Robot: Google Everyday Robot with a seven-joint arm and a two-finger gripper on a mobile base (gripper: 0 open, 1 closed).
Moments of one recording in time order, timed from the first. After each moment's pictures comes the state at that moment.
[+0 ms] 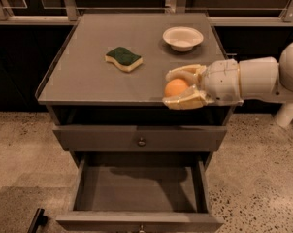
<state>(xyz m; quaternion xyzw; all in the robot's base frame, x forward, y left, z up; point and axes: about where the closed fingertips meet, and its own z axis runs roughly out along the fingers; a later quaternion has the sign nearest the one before) 0.523 -0.080 0.900 -0.58 0.58 0.25 0.51</state>
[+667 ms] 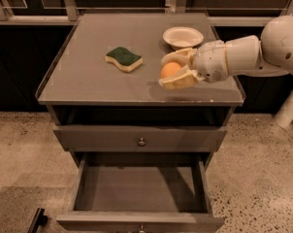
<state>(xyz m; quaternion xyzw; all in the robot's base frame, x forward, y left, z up) 0.590 -0.076 0.904 -0.59 0.59 0.26 0.49</state>
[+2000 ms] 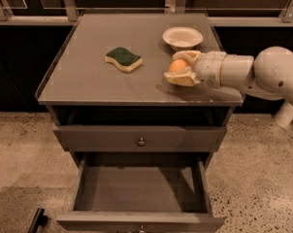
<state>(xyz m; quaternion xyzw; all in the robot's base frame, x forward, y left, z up) 0.655 -0.108 0.876 -0.48 0.63 0.16 0.58</state>
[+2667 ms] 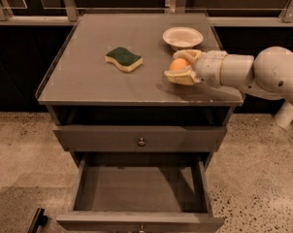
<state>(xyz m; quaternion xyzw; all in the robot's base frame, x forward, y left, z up) 0.659 -0.109 0.878 -0.48 0.63 0.16 0.59</state>
